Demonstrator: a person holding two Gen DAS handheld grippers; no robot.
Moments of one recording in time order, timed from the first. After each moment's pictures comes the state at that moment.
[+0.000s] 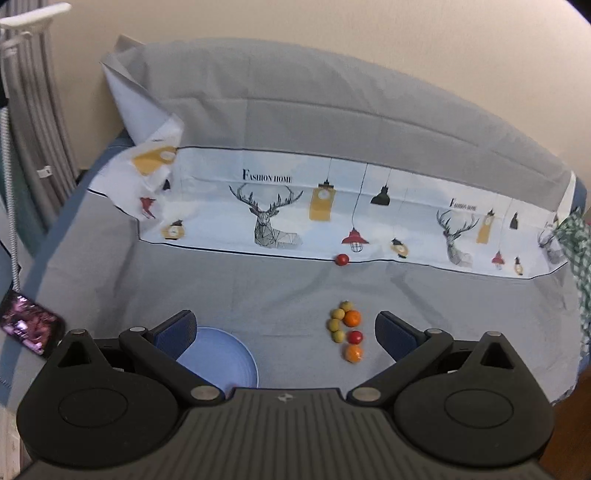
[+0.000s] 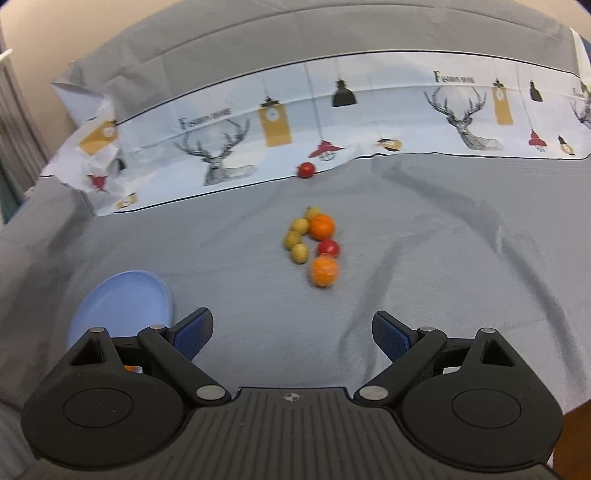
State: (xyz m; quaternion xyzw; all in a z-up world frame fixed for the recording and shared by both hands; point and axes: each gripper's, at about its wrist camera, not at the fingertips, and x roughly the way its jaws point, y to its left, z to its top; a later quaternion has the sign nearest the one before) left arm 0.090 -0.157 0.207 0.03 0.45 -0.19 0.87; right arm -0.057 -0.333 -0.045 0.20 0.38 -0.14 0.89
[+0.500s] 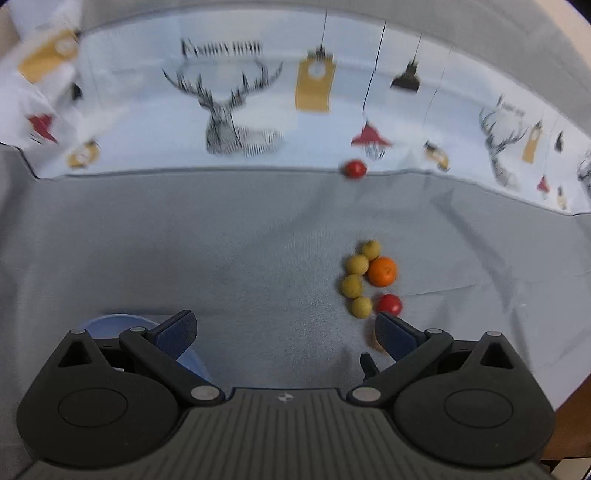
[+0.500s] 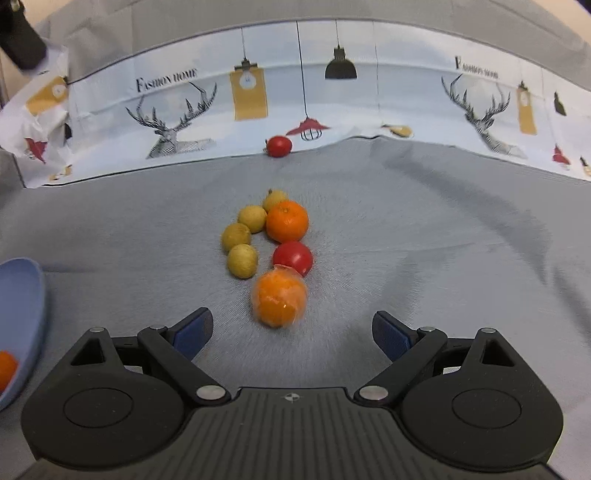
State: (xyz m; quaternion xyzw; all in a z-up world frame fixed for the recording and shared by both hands) left arm 0.209 -0.266 -0.048 0.08 0.55 -0.22 0.80; right arm 0.041 -0.372 -0.176 0.14 0.38 -0.15 0.90
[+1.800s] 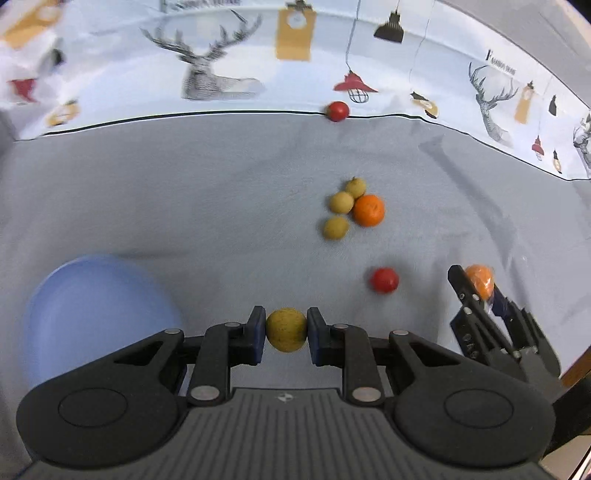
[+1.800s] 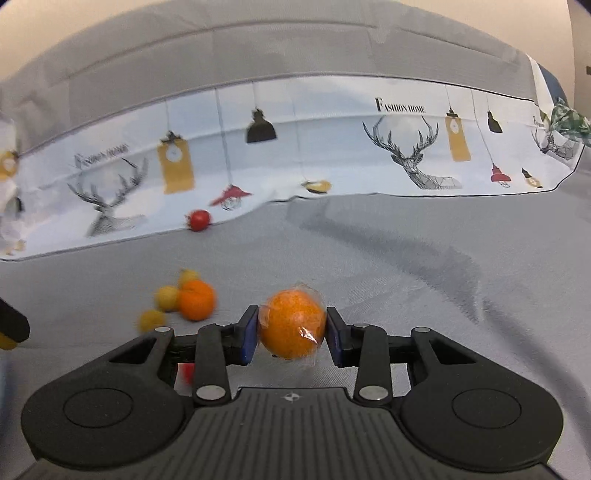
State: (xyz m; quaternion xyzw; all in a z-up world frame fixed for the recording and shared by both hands) left arm 0.151 -0.245 -0.058 0.09 0.57 -0.23 0.78; right arm 0.000 -0.416 -0.143 0.16 0.29 -0.24 0.91
